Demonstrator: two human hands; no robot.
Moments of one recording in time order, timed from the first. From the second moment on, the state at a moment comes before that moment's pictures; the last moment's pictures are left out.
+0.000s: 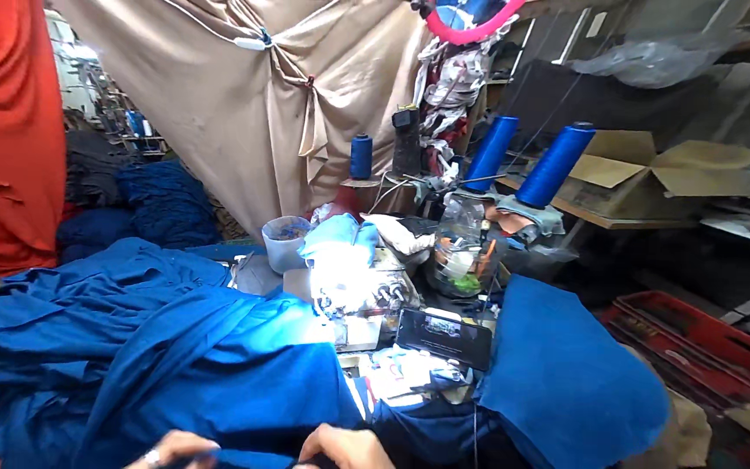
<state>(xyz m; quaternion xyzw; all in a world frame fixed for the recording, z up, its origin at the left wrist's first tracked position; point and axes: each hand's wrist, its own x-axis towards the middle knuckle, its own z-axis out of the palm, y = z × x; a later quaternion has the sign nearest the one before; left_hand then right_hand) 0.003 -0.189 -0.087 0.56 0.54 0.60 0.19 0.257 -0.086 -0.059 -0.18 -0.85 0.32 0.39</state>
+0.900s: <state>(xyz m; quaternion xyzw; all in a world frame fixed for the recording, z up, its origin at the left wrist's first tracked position) 0.034 0.061 -0.077 0.71 0.61 0.34 0.09 0.234 0.029 -0.169 -0.49 -0.64 0.33 0.49</state>
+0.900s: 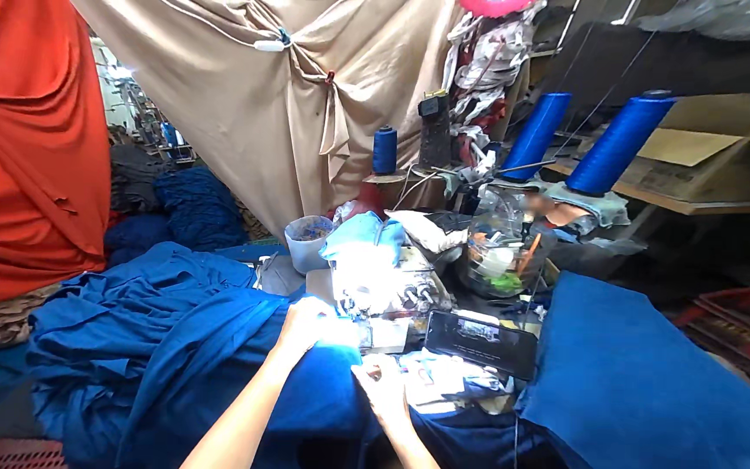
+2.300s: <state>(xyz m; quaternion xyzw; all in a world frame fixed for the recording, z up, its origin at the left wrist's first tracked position) 0.037 0.137 -0.062 0.60 0.78 0.17 0.10 0.203 0.061 -0.127 -0.48 -0.52 0.48 0.51</state>
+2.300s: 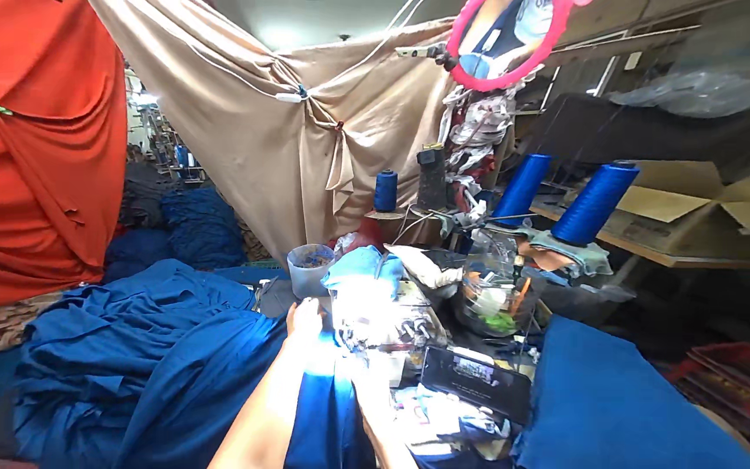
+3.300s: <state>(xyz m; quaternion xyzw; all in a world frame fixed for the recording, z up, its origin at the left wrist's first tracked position) -0.074 -0.174 -0.319 0.03 0.78 0.52 0.35 0.278 0.011 -0.189 -0.40 -0.65 0.54 0.36</state>
